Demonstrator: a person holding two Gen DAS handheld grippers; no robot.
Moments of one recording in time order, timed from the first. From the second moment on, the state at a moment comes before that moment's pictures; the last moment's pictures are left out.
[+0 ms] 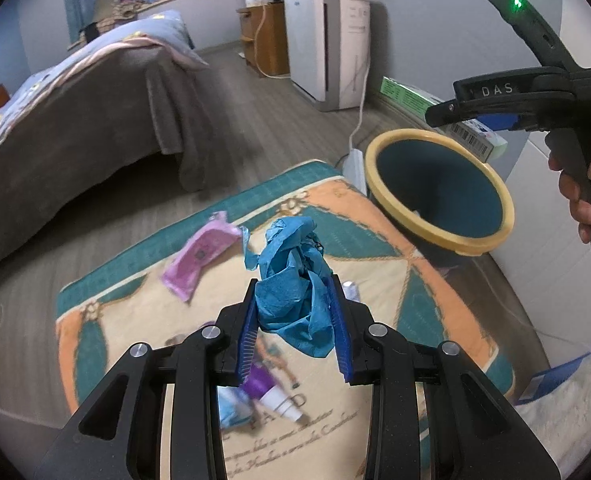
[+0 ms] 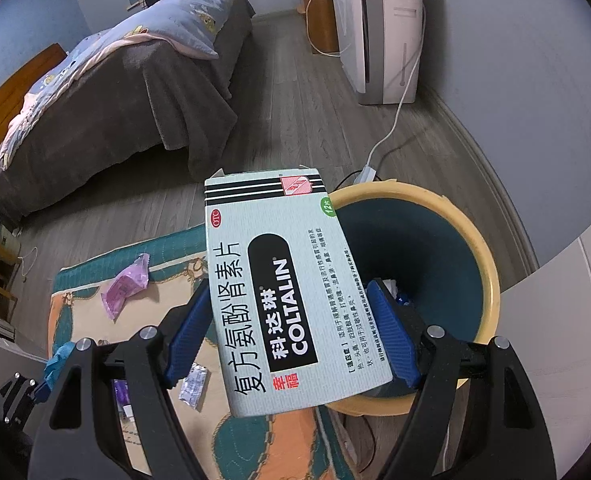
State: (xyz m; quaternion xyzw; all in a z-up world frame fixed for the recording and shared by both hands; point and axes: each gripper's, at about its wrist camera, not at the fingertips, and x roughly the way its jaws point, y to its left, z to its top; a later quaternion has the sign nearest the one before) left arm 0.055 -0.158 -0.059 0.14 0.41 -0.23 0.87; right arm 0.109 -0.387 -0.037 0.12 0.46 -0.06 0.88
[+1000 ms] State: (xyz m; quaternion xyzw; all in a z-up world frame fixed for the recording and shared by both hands) left arm 0.081 -0.286 -0.058 0.19 0.42 -0.32 0.83; right arm 0.092 -0.486 -0.092 0.19 0.50 -0.19 0.82
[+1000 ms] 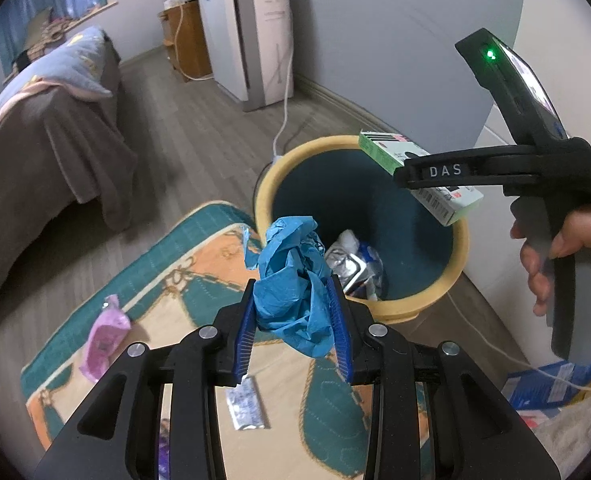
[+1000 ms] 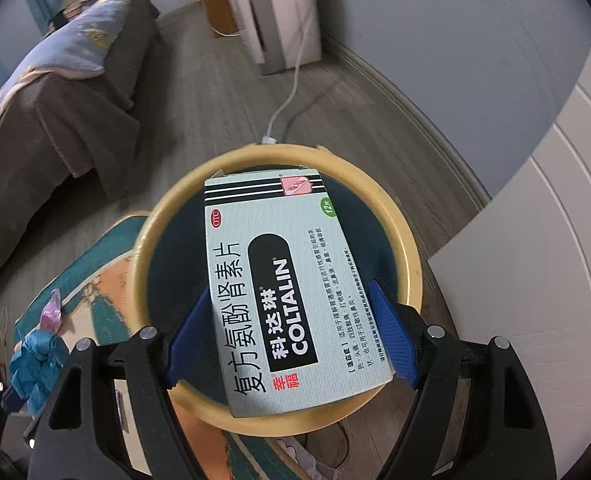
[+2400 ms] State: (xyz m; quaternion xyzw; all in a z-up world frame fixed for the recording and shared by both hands) left arm 0.107 -0.292 -0.072 0.16 0.39 -0.30 0.85; right arm 0.100 -0.486 -0.071 0.22 0.44 -0.18 0.85
